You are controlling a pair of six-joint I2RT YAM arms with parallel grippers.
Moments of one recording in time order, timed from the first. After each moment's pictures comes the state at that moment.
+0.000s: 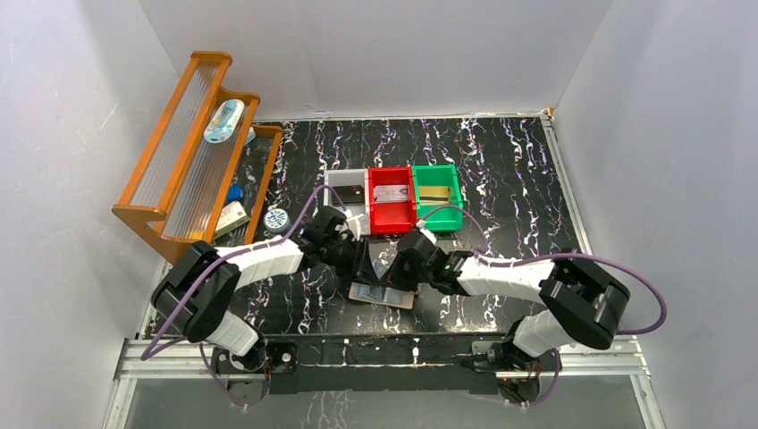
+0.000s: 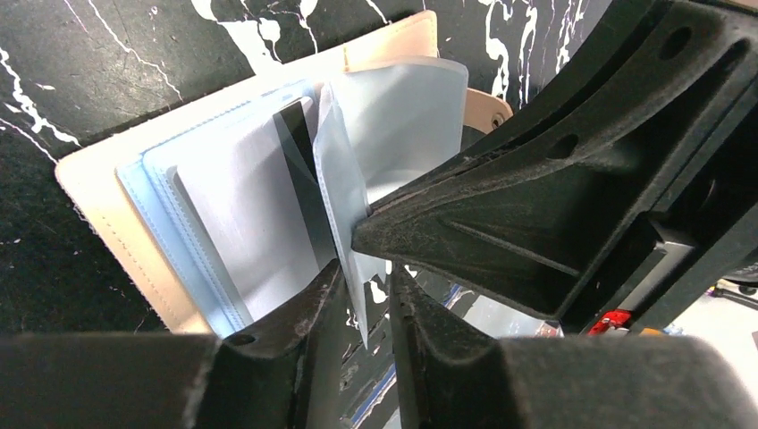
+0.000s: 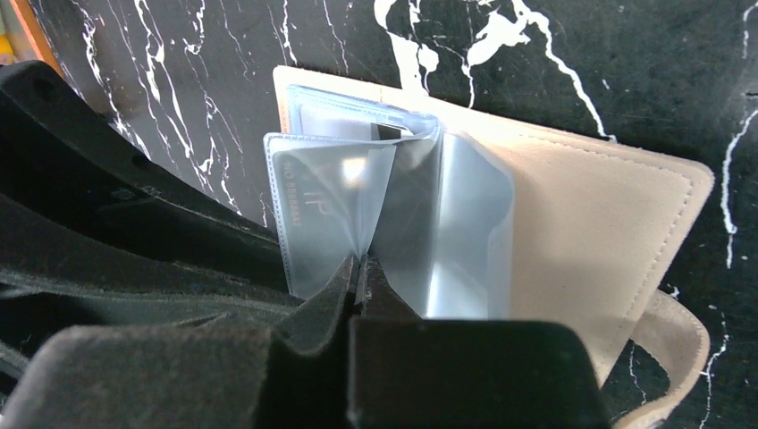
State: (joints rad) left arm -0.67 1.50 0.68 -0.10 0.61 -0.62; right arm 1.00 1.43 0.63 -0.03 0.01 1.26
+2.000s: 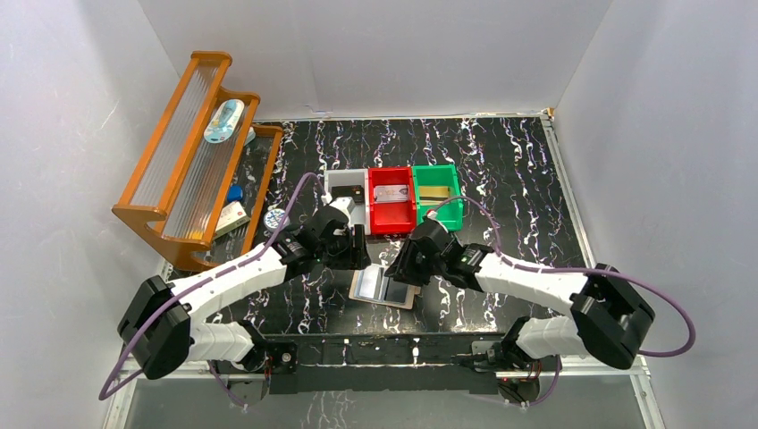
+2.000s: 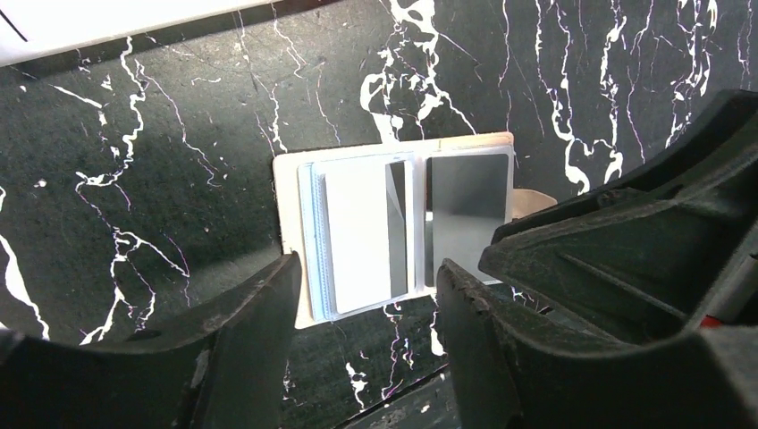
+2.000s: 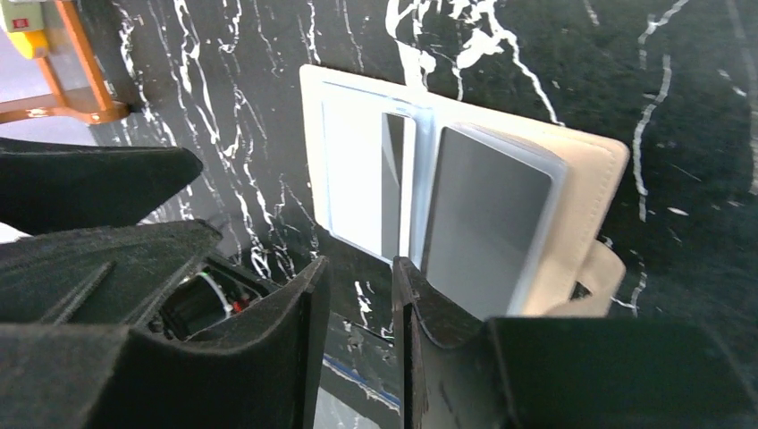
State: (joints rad) left arm -0.81 1.25 0.77 -0.38 -0.01 -0.65; right arm 0.93 1.26 0.65 -0.22 -0.02 1.18
